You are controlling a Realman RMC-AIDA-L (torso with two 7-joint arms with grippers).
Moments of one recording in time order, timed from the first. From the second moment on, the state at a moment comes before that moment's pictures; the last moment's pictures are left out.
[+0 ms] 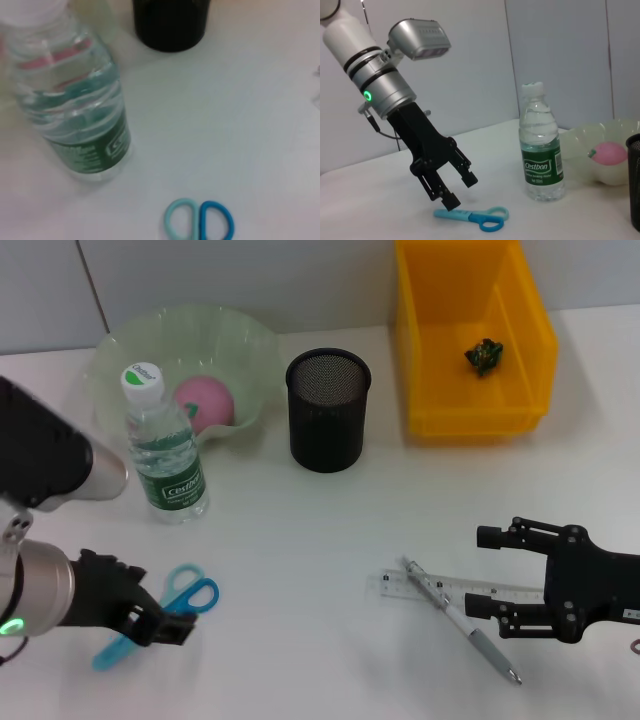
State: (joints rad) left arm -0.16 -2.07 1.74 1.77 2.64 1.39 -2.69; right arm 0.22 2.01 -0.96 -0.66 -1.67 -1.64 1.10
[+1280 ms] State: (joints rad) left arm -0.38 -2.08 1.76 1.56 2.72 1.53 -2.73; right arm 0.22 2.03 -0.96 -0.65 -1.67 -1.61 1.09
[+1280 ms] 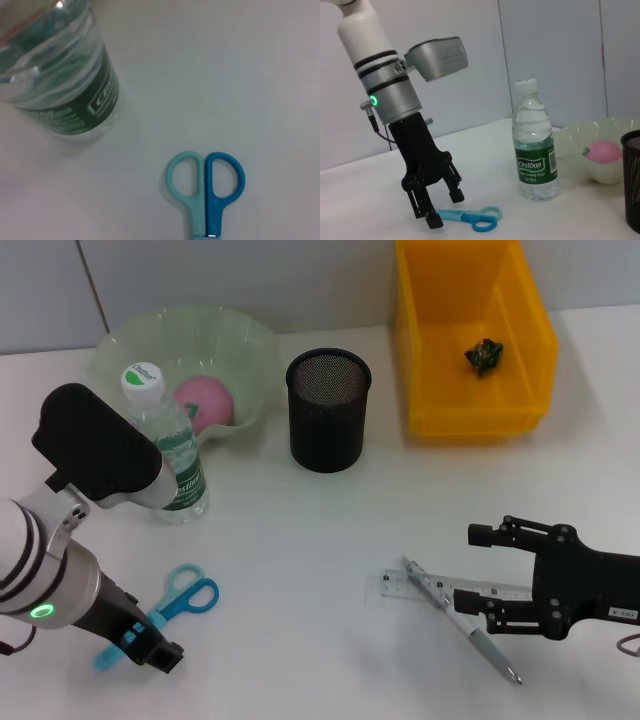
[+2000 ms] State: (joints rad) left arm -0.44 -2.08 1.75 1.47 2.73 1.54 -2.73; right arm 0.23 2.03 -0.96 -0.63 -1.68 -1.60 1.08
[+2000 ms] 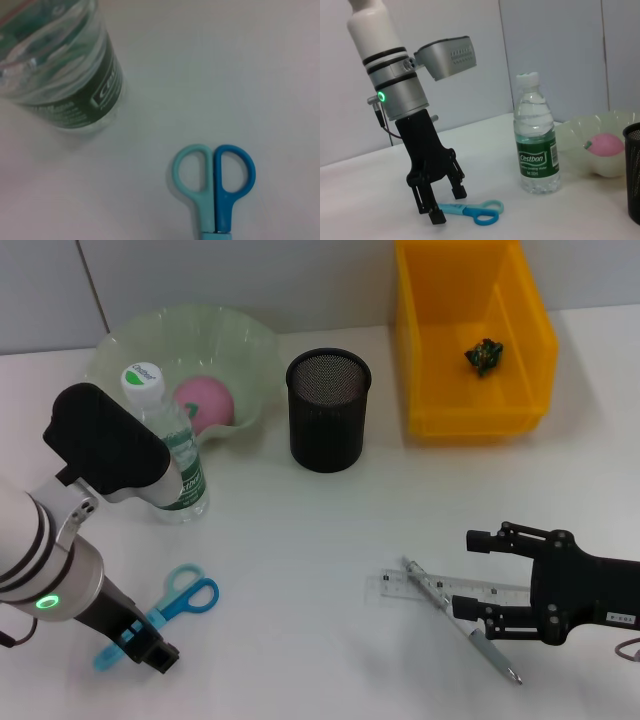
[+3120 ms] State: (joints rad) left arm -0.50 -2.08 1.70 1.40 2.73 1.56 -2.73; right arm 0.22 2.03 -0.97 -0.63 -1.68 -1.61 1.07
